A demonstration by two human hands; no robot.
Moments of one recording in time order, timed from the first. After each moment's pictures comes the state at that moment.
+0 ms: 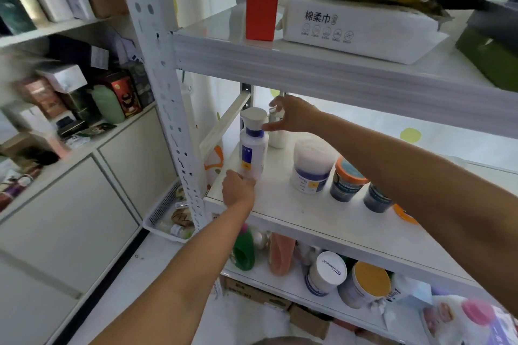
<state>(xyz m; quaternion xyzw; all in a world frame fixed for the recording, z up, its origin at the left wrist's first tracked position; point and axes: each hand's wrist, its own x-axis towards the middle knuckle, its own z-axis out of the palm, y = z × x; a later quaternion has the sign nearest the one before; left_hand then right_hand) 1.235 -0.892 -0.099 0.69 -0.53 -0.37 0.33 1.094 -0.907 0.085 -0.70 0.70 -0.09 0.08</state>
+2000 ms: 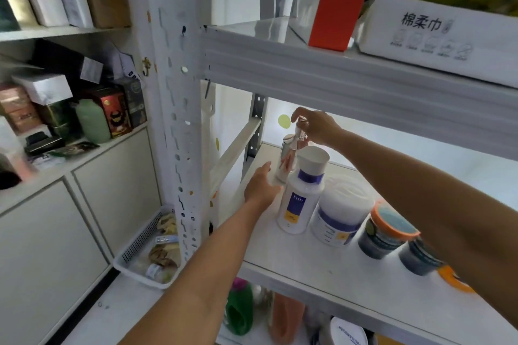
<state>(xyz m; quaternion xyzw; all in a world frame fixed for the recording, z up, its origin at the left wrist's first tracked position) 1.194 -1.009 -0.101 0.51 -0.71 -0.38 0.30 1.065 -1.002 0.060 -0.68 0.72 -0.14 0.04</state>
